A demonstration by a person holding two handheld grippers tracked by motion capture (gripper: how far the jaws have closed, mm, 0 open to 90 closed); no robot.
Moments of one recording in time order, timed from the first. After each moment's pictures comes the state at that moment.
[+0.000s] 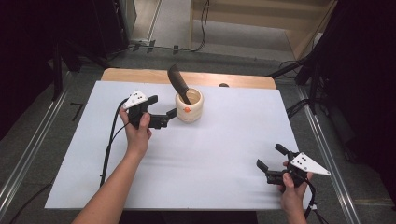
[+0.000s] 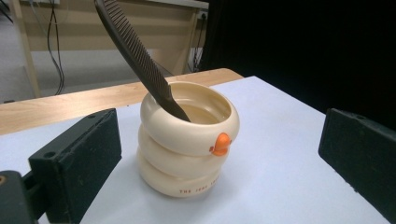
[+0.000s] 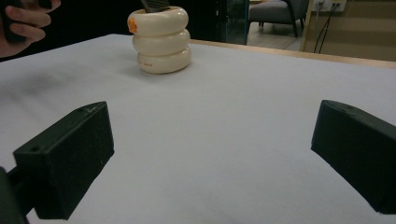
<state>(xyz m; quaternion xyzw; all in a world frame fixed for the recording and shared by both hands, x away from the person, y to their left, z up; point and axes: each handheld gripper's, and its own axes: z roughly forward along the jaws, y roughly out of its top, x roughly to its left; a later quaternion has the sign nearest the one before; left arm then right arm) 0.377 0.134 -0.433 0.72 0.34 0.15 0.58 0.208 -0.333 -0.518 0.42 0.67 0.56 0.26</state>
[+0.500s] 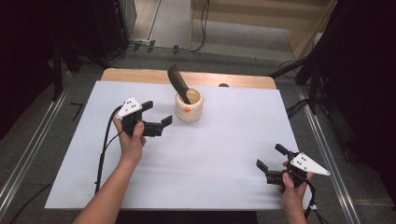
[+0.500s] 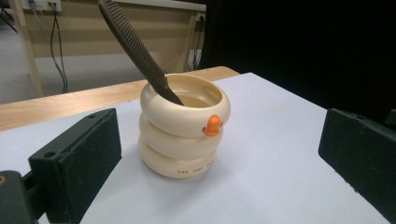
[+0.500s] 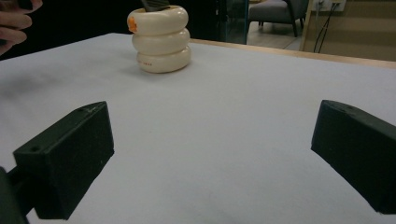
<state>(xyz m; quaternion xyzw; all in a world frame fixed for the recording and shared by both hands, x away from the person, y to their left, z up) 0.353 0.149 -0.434 0.72 0.33 0.16 0.59 0.208 -0.332 -0.518 0.42 0.67 0.55 0.26</state>
